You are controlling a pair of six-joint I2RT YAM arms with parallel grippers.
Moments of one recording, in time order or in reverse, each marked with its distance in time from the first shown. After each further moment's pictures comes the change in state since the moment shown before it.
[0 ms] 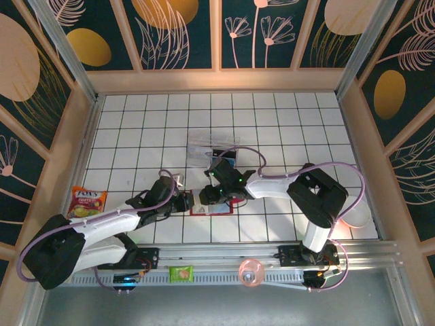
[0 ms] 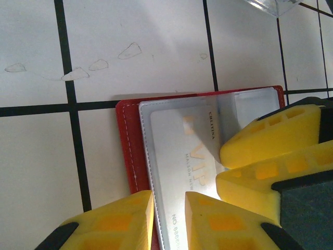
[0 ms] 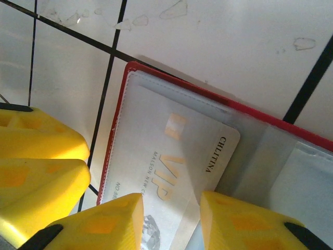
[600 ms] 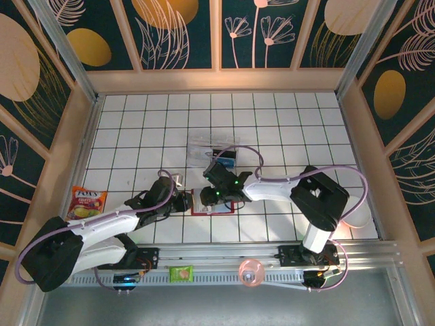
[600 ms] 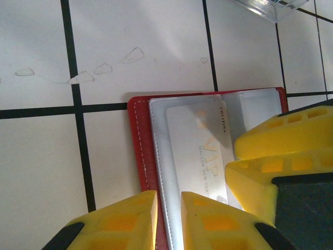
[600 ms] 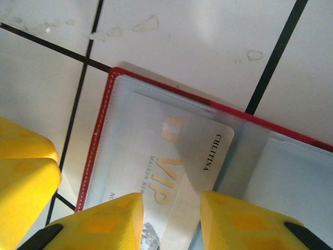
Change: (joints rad) left arm 0.000 -0.022 -0.005 -0.007 -0.010 0.002; right arm 0.067 -0.035 0.046 -0.122 0.226 -0.003
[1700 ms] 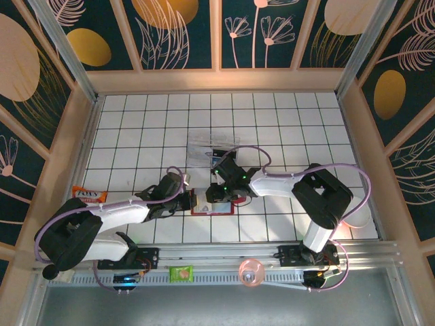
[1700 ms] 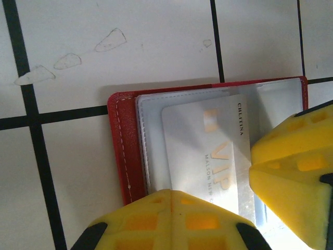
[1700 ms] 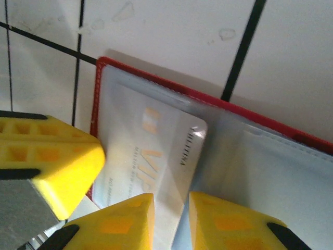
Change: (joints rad) left arm 0.000 0.199 0.069 0.046 0.064 0.025; right arm -0.114 0.000 -0.060 0.040 -0.224 0.031
